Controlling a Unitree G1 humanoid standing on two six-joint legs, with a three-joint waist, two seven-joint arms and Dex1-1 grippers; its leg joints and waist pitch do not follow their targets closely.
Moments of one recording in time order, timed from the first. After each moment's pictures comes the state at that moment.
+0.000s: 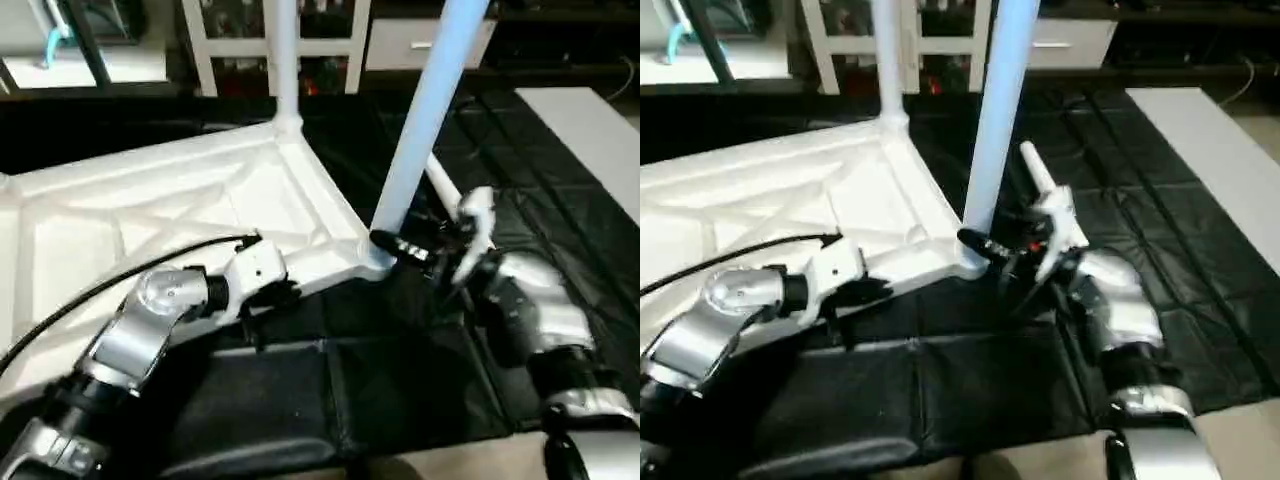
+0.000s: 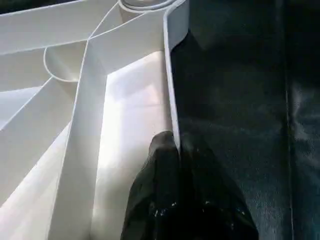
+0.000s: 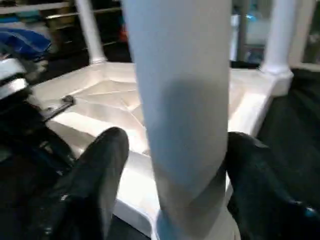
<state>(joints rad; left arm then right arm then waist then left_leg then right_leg) -0.42 0.51 -0.29 0.17 0.01 0.20 -0.96 -0.55 -0.32 -0.06 0.59 0.37 0.02 1.13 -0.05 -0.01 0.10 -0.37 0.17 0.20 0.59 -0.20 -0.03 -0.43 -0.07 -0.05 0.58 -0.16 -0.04</state>
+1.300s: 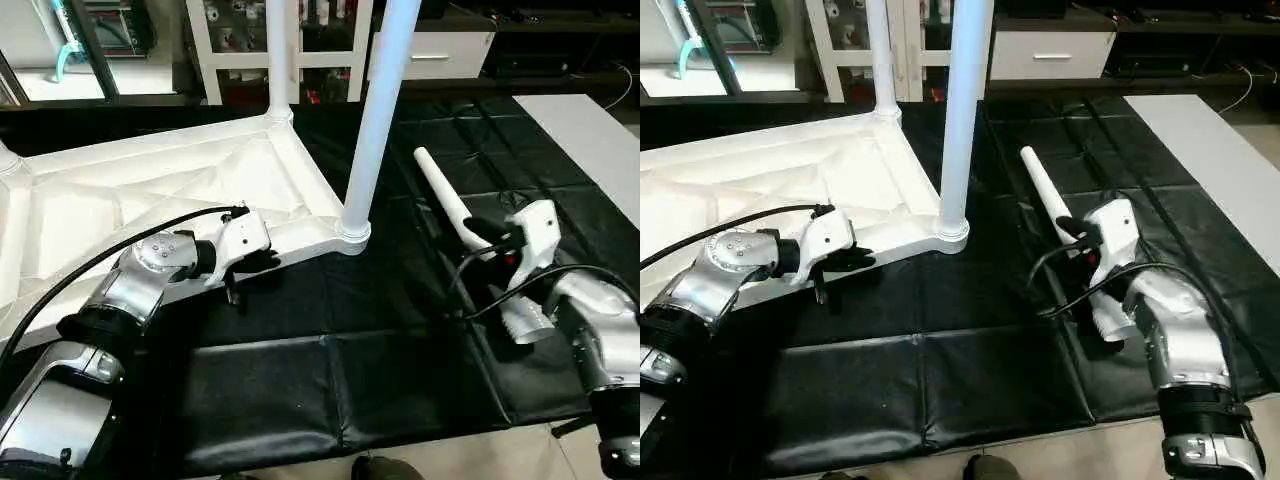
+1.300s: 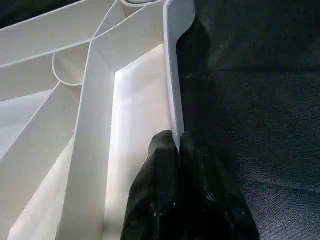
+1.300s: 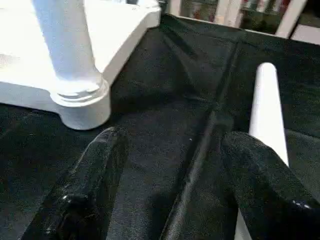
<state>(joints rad) -0.72 0.50 -0.31 0.81 0.08 -0.18 -0.95 -0.38 -0.44 -0.11 0.40 0.23 0.14 0.72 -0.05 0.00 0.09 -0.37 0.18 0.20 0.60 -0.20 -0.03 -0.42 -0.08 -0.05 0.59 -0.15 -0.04</state>
